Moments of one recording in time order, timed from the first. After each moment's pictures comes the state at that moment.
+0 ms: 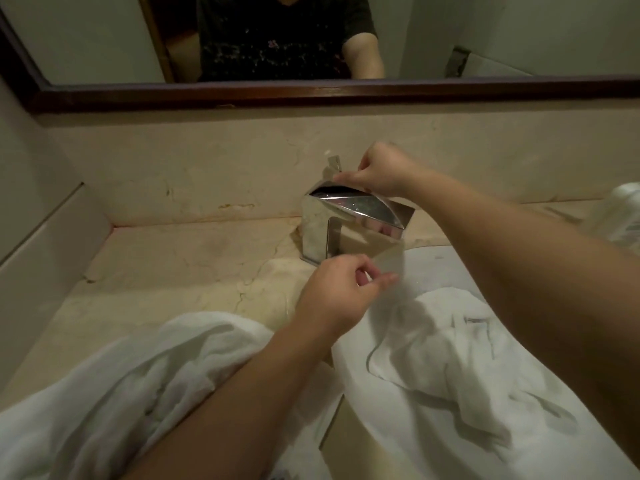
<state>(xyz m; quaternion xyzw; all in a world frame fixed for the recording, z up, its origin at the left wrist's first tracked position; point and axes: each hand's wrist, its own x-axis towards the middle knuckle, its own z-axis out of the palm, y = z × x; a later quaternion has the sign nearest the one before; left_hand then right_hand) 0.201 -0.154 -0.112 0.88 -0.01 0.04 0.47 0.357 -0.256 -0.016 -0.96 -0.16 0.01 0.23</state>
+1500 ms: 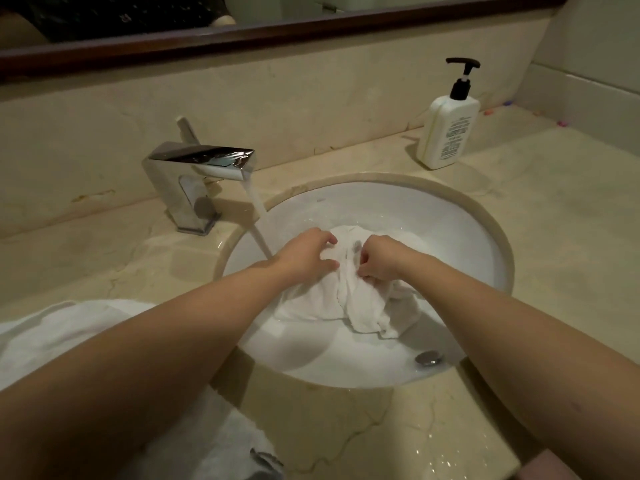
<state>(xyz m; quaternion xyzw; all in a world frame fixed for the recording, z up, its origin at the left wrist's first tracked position) 0.246 -0.264 -0.181 0.94 -0.24 -0.12 0.21 0.212 -0.442 -0.170 -0.97 0.02 0.21 0.14</state>
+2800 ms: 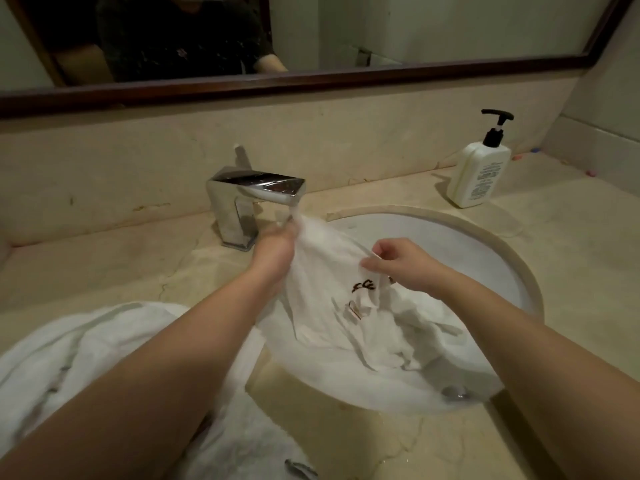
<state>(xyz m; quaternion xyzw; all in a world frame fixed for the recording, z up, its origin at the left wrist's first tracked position) 0.234 -0.198 -0.130 0.70 0.13 -0.04 0.70 0.198 -0.425 -0.120 -0.89 -0.04 0.10 0.44</state>
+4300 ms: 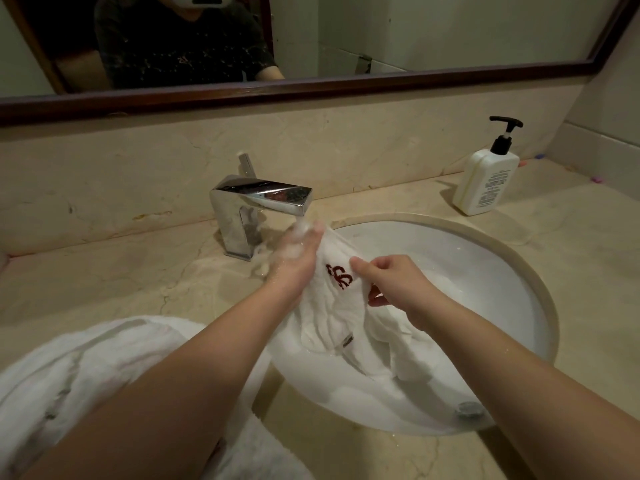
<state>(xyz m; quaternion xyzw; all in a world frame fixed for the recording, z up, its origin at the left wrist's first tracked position) 0.222 -0.217 -0.124 0.75 0.11 -0.03 0.65 0.179 -0.378 -0.117 -0.80 0.09 0.08 0.58</state>
